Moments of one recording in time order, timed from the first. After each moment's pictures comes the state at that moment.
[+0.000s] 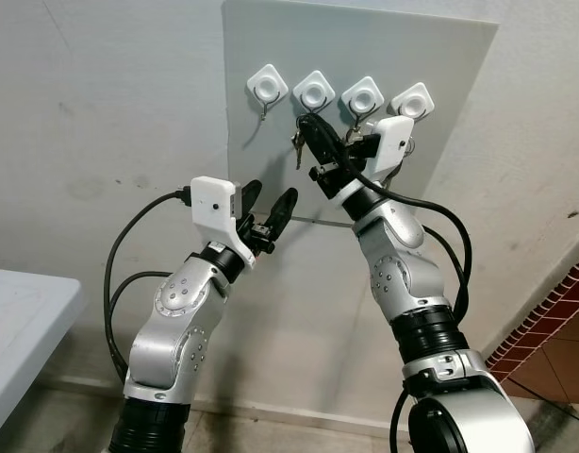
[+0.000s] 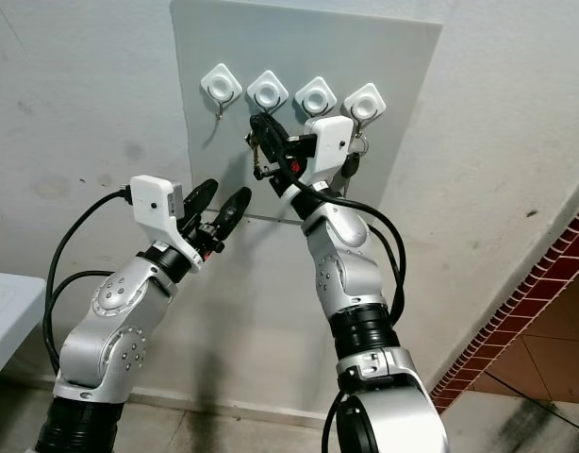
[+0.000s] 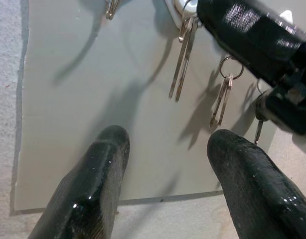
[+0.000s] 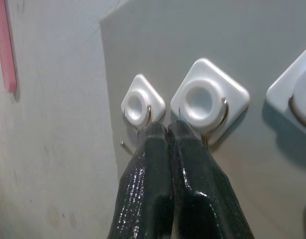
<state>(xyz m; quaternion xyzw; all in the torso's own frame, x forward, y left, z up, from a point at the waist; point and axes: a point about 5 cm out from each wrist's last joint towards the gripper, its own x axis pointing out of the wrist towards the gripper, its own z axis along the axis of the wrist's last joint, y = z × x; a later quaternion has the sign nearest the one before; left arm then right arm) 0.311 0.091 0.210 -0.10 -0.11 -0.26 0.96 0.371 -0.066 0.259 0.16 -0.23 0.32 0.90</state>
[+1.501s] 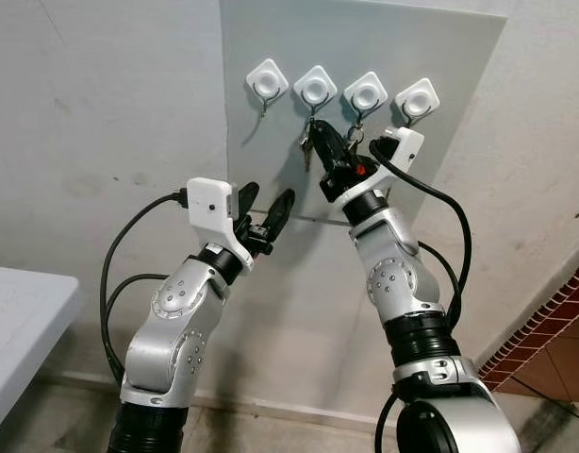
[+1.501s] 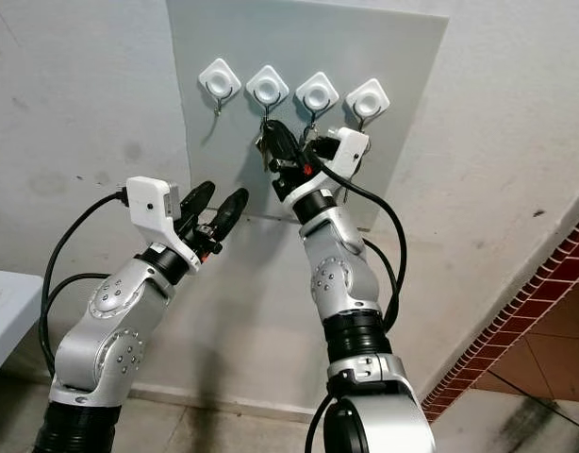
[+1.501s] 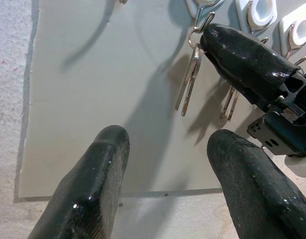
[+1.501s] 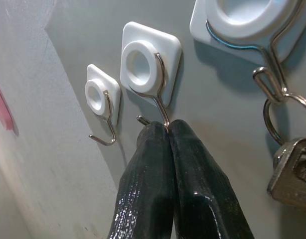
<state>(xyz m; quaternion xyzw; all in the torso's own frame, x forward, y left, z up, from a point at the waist) 0.308 0.092 0.210 -0.11 -0.10 -0.25 0.96 0.372 -0.069 0.242 0.29 -0.18 0.30 0.89</state>
